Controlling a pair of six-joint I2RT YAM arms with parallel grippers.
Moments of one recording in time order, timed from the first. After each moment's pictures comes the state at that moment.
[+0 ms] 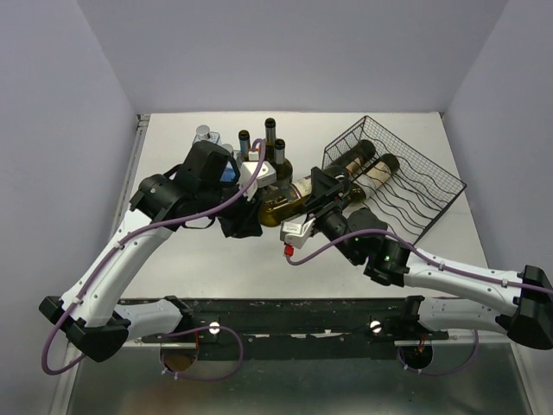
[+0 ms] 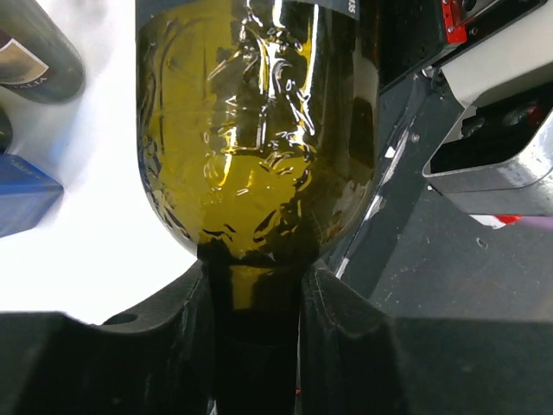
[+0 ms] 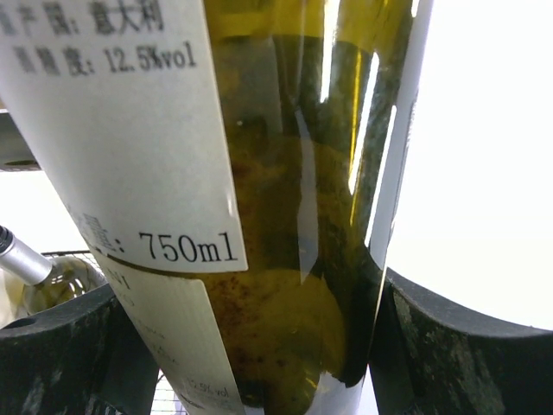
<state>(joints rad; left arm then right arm) -0.65 1.17 1.48 -1.15 0.51 0.14 1.10 1.07 0.74 0.34 0.43 -1.50</state>
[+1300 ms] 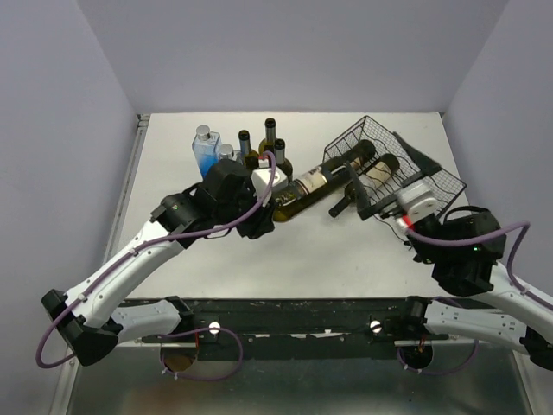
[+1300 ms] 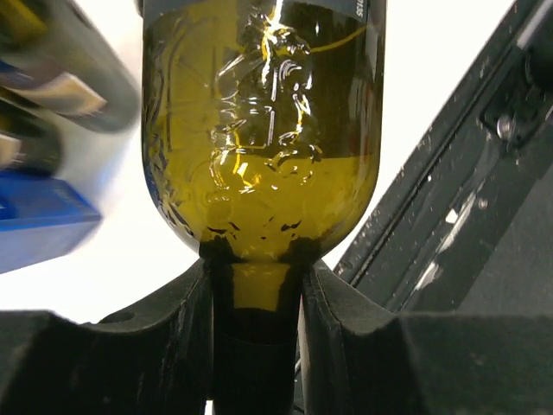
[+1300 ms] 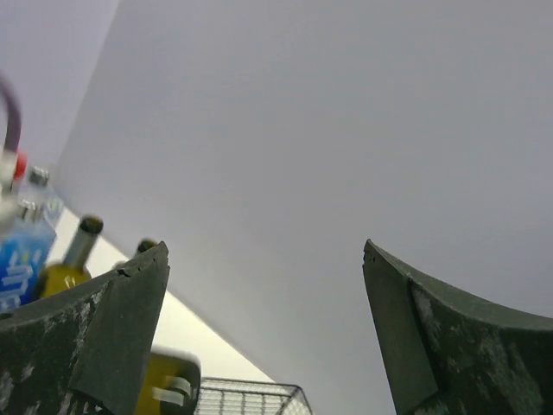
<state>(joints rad) -0.75 1.11 1.29 -0.84 0.25 0.01 1.10 0.75 0.95 0.30 0.36 -0.92</state>
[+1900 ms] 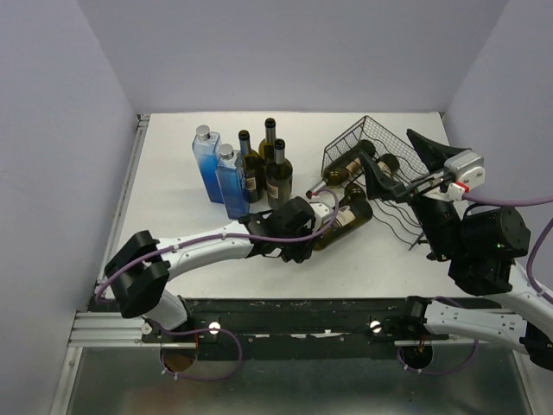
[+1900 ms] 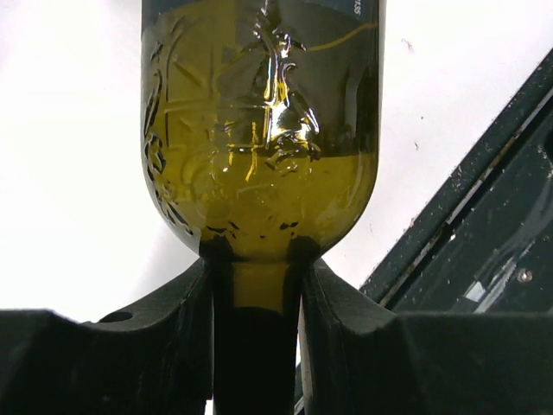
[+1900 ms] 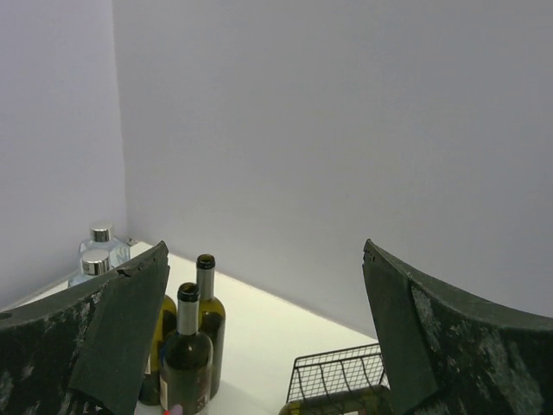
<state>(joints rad) -1.01 1.47 1.02 -0.37 0.09 -0.22 1.10 0.75 1.11 0.18 0.52 -0.47</state>
